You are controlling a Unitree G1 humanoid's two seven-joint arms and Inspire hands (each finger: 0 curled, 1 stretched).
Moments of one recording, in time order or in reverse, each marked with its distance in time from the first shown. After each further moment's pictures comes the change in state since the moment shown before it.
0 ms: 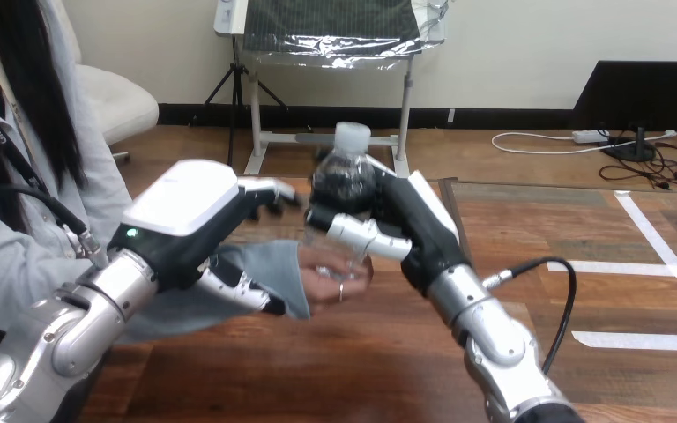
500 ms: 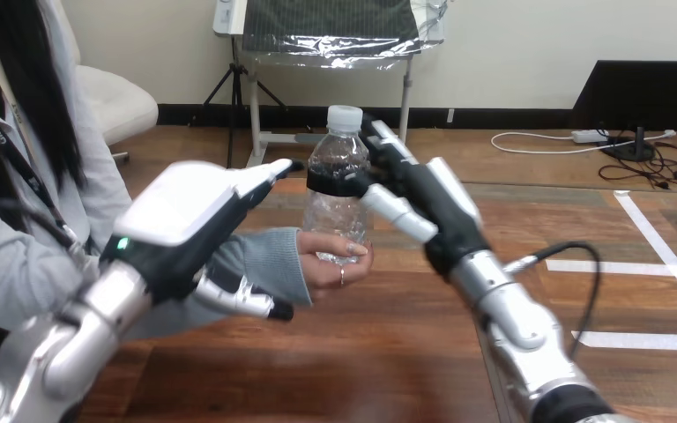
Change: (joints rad) left arm 0.119 0.000 0.041 -0.139 -0.041 0.060 -0.025; right arm -0.047 -0.073 -0.016 0.056 0.005 0.002 0.001
